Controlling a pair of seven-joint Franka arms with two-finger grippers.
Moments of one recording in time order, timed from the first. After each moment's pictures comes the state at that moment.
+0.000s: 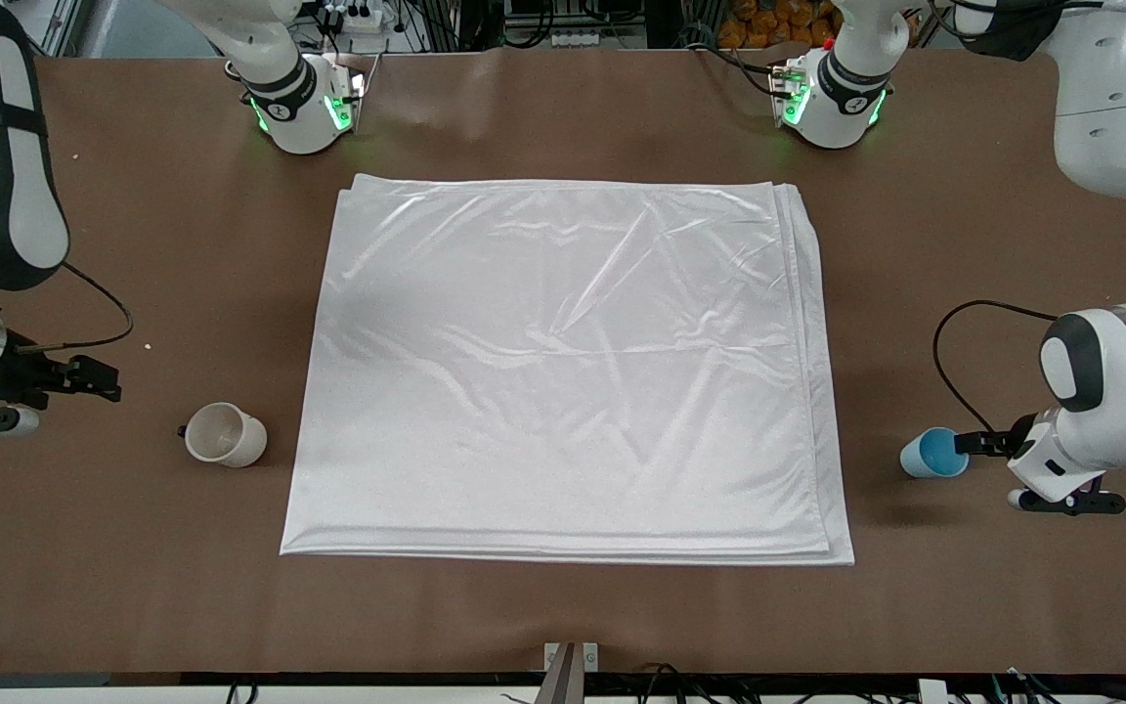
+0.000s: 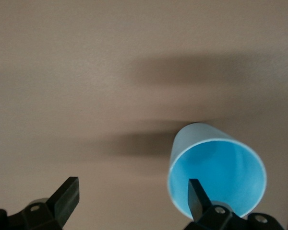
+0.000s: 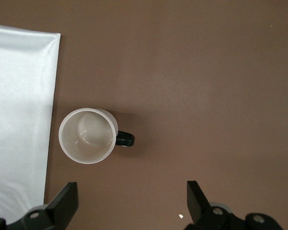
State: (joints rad) left arm 0.04 0.70 0.10 -1.48 0.01 2.12 0.15; right arm -0.21 0.29 0.06 -1.74 -0.05 2.09 -0.28
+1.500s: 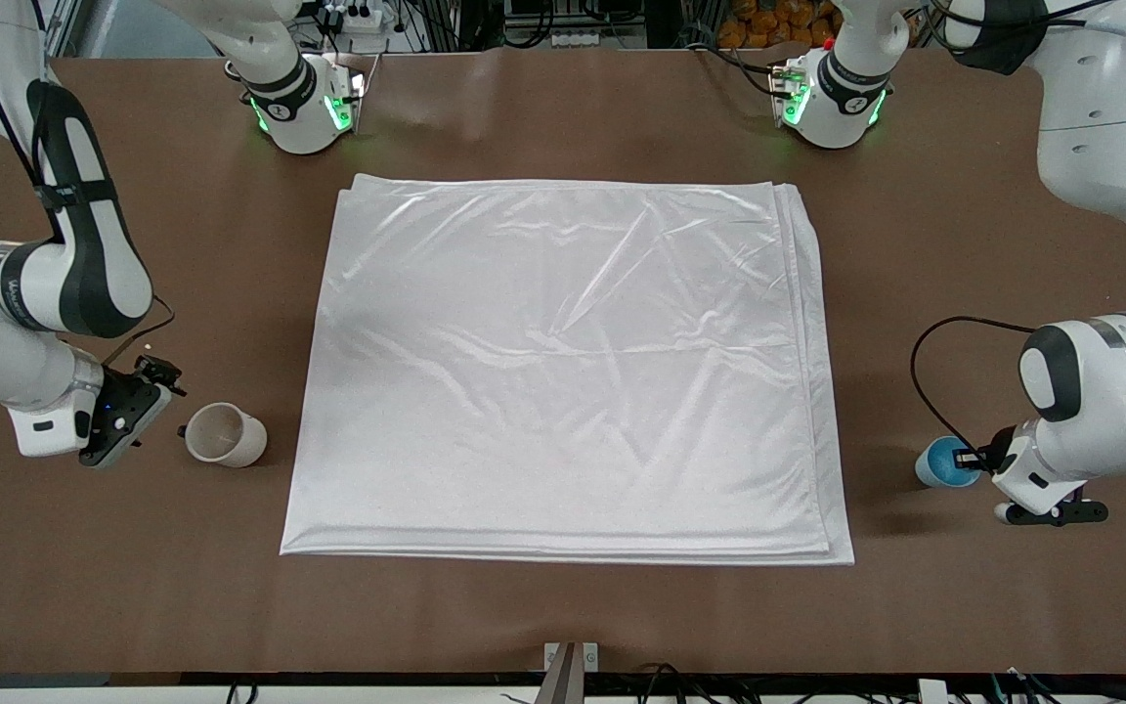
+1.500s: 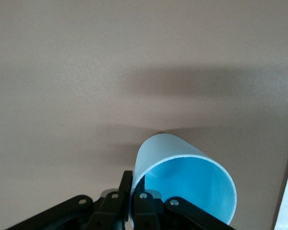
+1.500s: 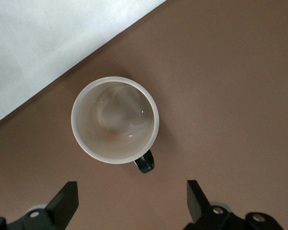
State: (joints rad) left arm 0.02 0.74 0.10 -1.45 -0.02 2.16 0.08; right arm -0.18 0.44 0.07 -1.79 -0.05 2.22 -1.09
